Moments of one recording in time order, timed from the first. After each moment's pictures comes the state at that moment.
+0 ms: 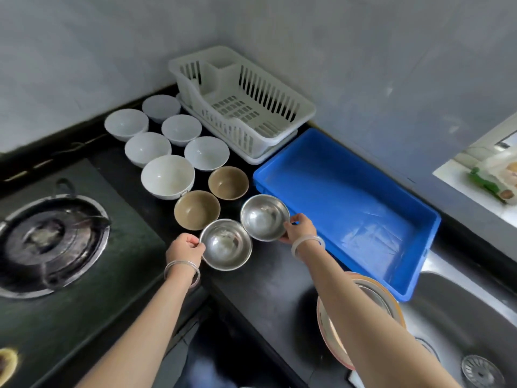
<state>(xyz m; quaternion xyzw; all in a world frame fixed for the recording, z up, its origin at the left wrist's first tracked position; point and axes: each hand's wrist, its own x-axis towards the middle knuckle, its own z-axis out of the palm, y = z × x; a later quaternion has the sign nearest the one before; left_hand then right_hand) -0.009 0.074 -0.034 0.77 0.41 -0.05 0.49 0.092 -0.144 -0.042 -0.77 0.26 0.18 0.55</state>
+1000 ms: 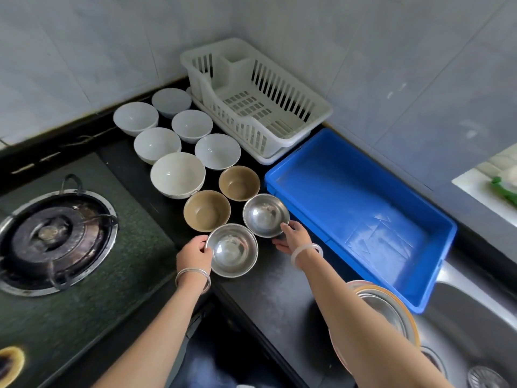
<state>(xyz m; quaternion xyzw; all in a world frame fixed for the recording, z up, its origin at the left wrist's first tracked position) -0.010 0.076 -0.048 0.80 0.38 -0.04 0.46 0.092 -0.115 -0.060 -0.70 0.28 0.26 0.60</state>
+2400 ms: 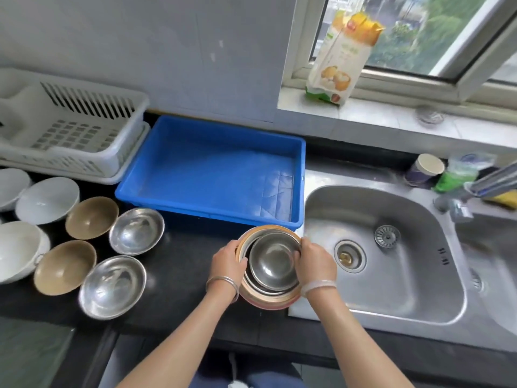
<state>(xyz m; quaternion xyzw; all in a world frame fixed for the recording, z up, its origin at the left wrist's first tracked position) -0.025 -0.169 -0.032 0.91 -0.05 -0.20 0.37 -0.087 -0.328 -0.015 -0.94 0.31 0.06 0.13</state>
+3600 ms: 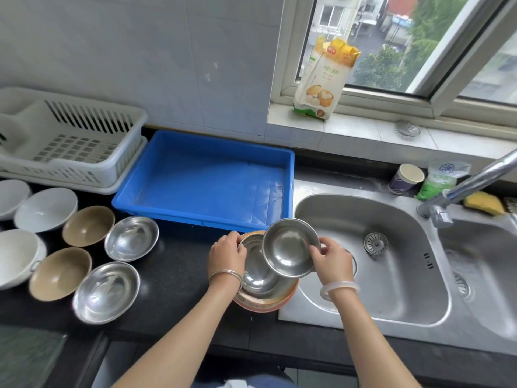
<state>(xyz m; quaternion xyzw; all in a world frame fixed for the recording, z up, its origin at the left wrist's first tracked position) -0.026 -0.194 -0.002 0.95 -0.08 -0.08 0.30 -0.117 -0.366 0.018 -0.84 0.39 -0.07 0.38</state>
